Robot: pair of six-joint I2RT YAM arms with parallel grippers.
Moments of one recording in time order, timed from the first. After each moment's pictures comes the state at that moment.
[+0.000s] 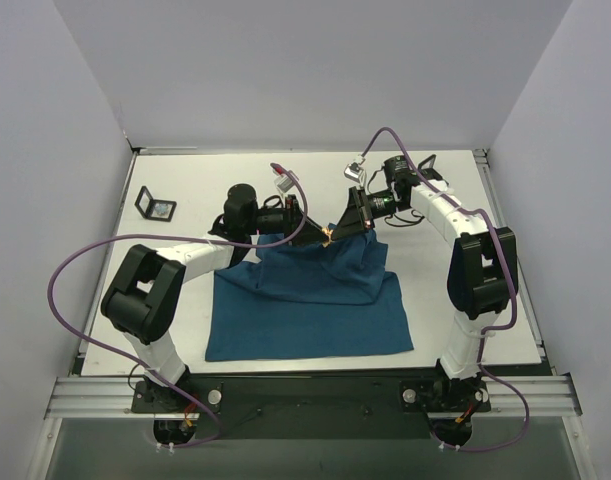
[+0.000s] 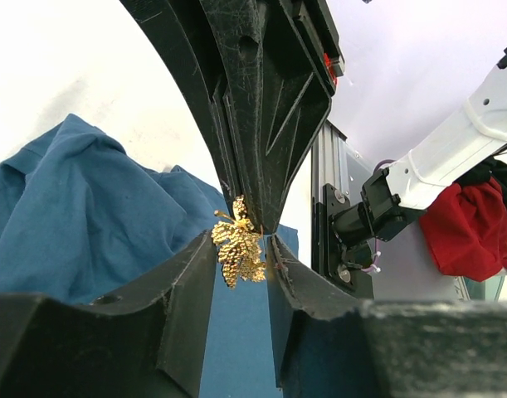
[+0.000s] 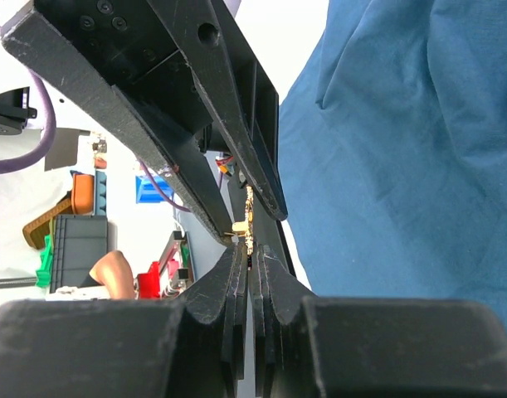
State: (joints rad) left arm -0.49 1.75 0.99 0.70 0.97 -0.64; right arm 0.26 1.90 1.51 -0.83 -1.24 -0.05
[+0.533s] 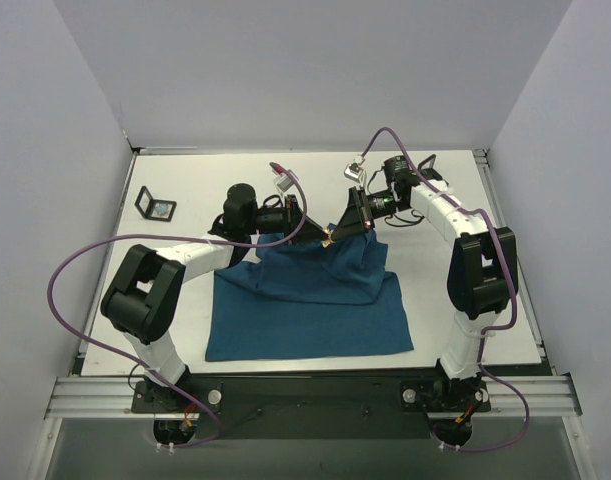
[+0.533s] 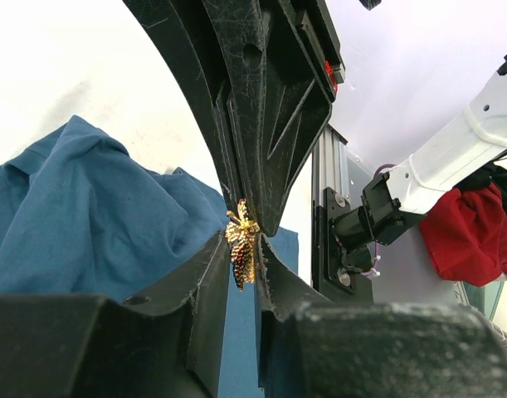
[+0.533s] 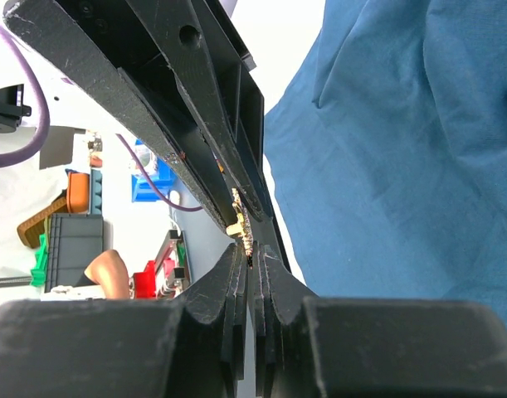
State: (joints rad) left arm -0.49 1.75 0.99 0.70 0.96 -0.65; right arm 0.26 1.90 1.51 -0.83 -1.24 -0.06
